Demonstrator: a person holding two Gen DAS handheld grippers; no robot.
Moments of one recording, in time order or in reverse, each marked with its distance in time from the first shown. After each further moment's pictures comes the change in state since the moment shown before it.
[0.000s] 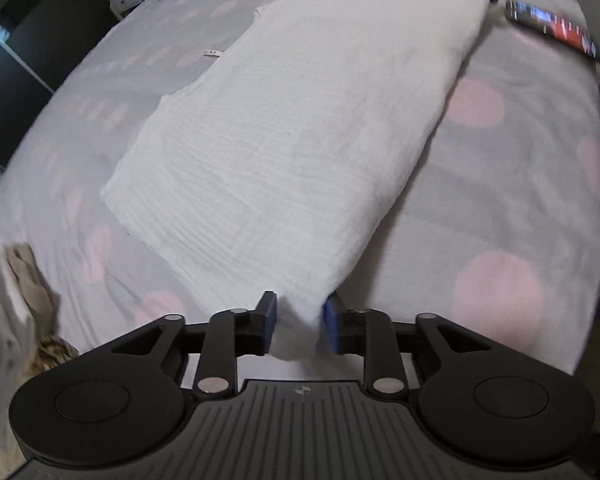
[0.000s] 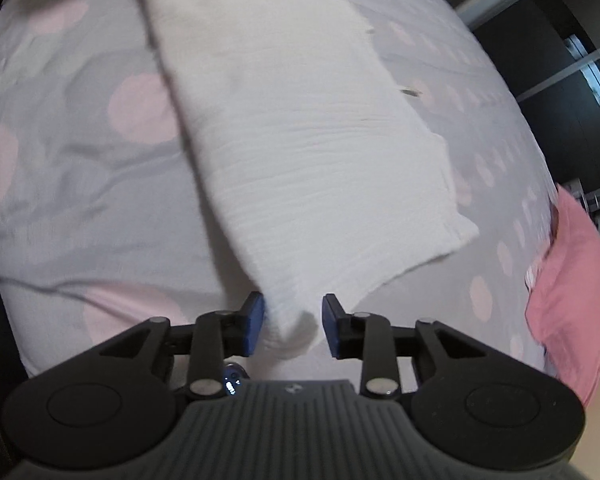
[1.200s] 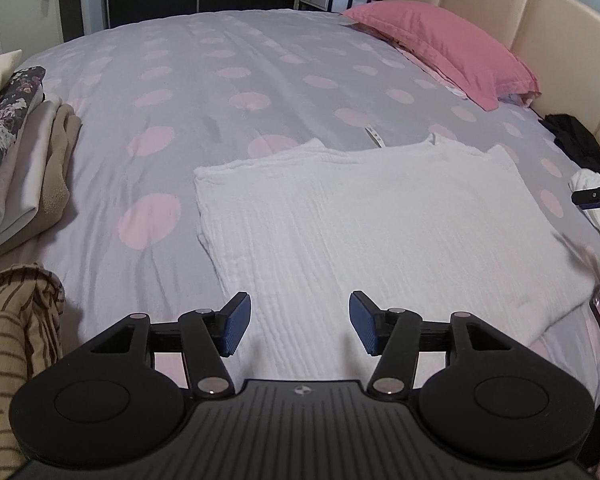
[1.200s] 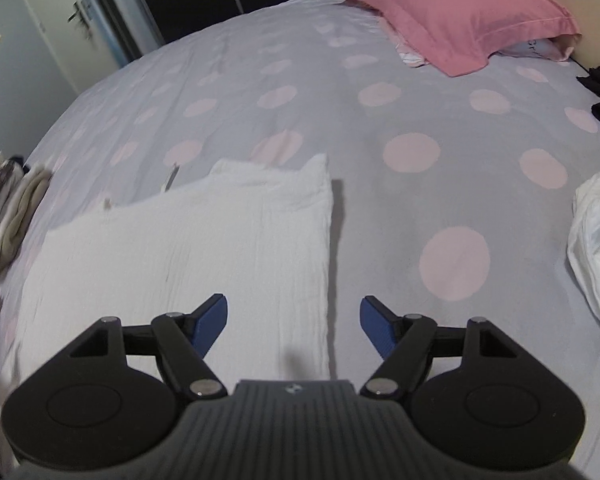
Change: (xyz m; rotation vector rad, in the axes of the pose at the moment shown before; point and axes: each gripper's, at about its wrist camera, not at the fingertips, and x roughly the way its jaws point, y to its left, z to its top) left arm 0.002 0.118 0.012 -0.725 -0.197 -0.046; right arm 0.038 -0.128 -0.026 1.287 -0.121 0.044
